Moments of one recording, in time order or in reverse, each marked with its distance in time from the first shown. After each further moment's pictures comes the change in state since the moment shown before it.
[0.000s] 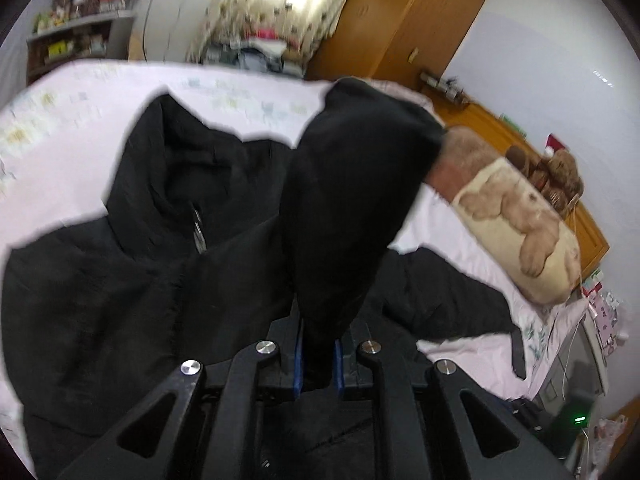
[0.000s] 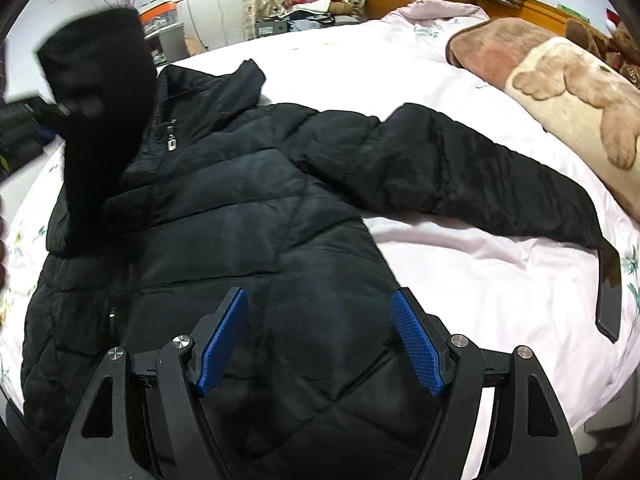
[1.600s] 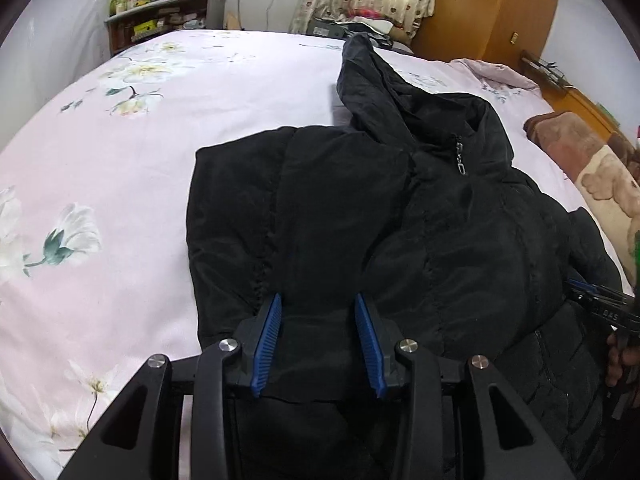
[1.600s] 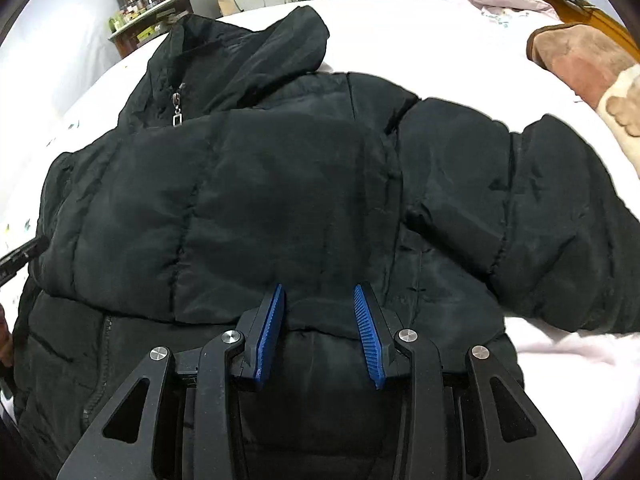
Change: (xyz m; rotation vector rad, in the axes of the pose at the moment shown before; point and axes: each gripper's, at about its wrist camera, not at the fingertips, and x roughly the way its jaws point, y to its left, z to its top) left arm -0.092 0.185 -0.087 -0.051 0.043 0.365; right arm 0.115 0.066 0.062 -0.109 0.103 0.099
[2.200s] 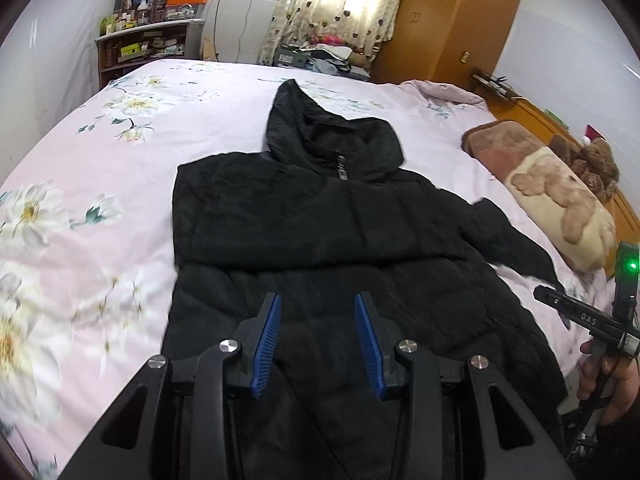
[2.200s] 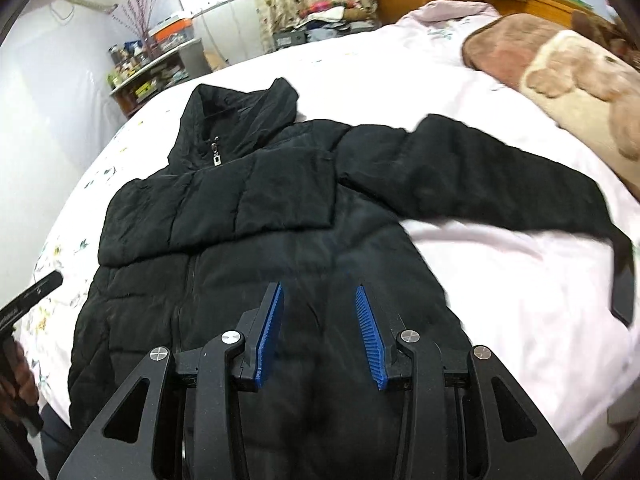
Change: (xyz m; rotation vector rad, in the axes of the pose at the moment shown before) left arm -0.157 -0.070 -0.064 0.015 -0.071 -0.128; right arm -0.160 -0.021 -0.083 0.147 -0.134 0.011
